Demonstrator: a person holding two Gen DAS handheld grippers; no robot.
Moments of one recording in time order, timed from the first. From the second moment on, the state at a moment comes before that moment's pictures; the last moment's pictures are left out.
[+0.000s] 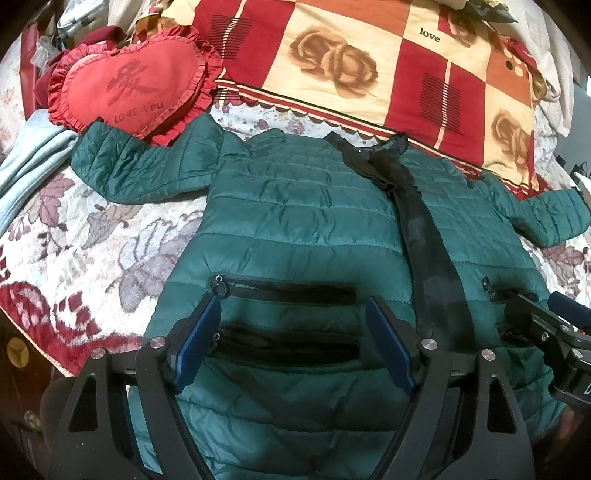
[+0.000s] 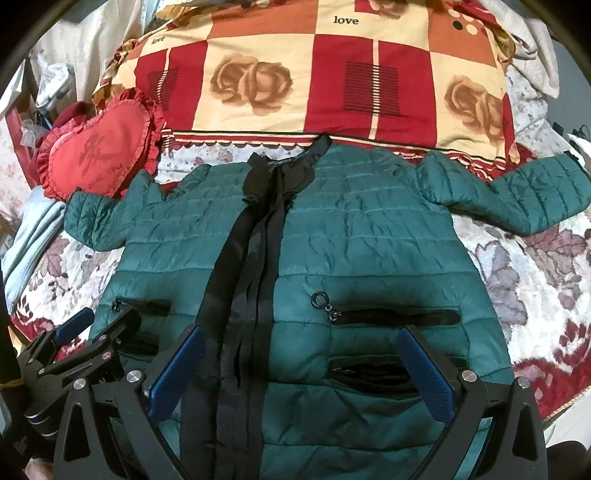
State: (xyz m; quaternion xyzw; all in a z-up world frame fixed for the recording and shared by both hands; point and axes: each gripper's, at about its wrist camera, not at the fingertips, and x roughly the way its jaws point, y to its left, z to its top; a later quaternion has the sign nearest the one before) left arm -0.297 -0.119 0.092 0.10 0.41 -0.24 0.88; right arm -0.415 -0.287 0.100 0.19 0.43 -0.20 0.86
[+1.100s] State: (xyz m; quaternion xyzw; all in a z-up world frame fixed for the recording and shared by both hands) left arm -0.192 -0.063 0.104 0.04 0.43 -0.15 0.89; right arm -0.366 -0.276 0.092 0.17 0.44 -0.15 0.87
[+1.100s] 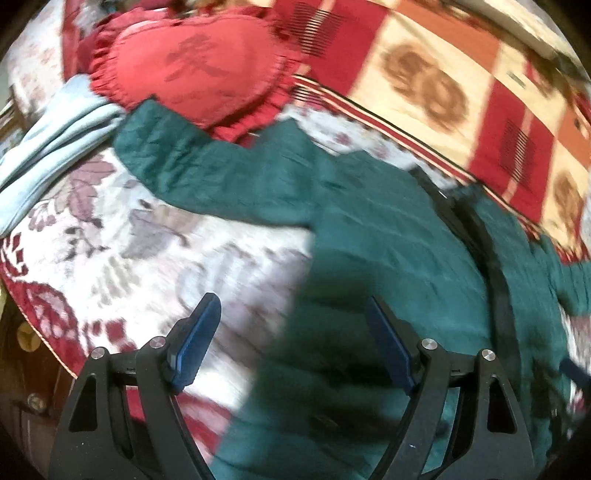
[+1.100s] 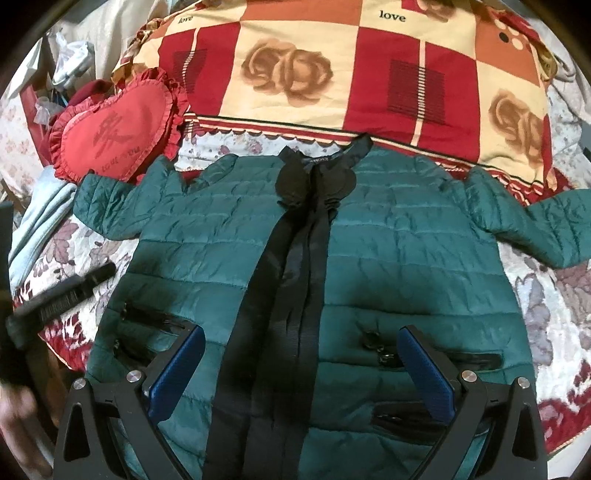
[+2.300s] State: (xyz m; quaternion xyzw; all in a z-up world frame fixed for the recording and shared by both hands) left arm 0.113 0.064 0.053 0.00 0.41 0.09 0.91; right arm -0.341 -0.288 0.065 0.25 0.46 -0.05 0.85
